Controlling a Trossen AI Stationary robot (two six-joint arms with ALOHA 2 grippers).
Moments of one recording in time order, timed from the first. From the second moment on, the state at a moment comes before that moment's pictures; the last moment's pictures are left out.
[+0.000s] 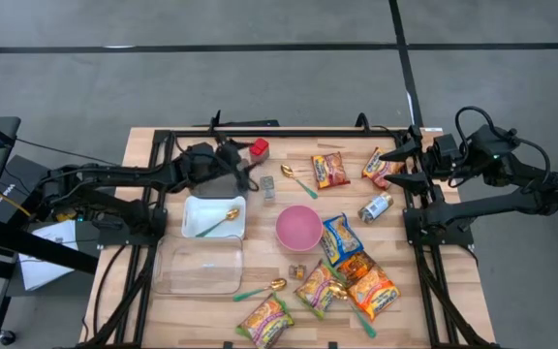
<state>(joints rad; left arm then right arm) 0.30 1.23 0.65 0.39 -0.29 0.26 -0.03 0.65 1.05 -0.31 -0.10 0.07</state>
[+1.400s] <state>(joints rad) 0.59 1.78 1.21 -0.28 -0.19 -0.06 -0.03 0.65 1.05 -0.34 -0.10 0.02</state>
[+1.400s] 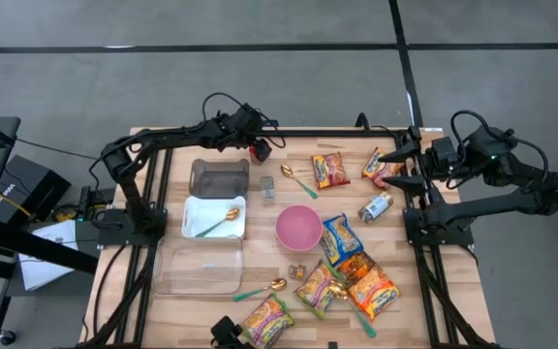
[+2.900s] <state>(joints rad) 0.57 1.85 1.21 -0.33 -0.16 -0.09 -0.03 0.65 1.05 -0.41 -0.11 0.02</state>
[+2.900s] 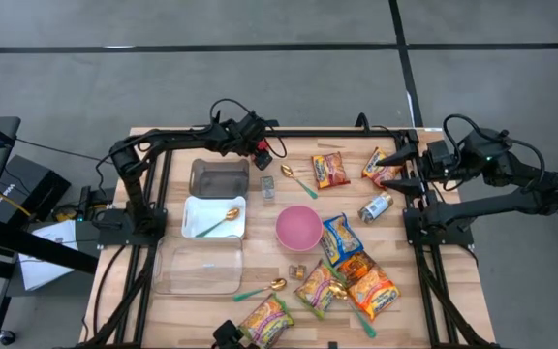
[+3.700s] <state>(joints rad) 0.57 1.84 1.21 -0.29 -0.16 -0.01 -0.03 0.65 1.05 -0.44 -0.11 0.02</state>
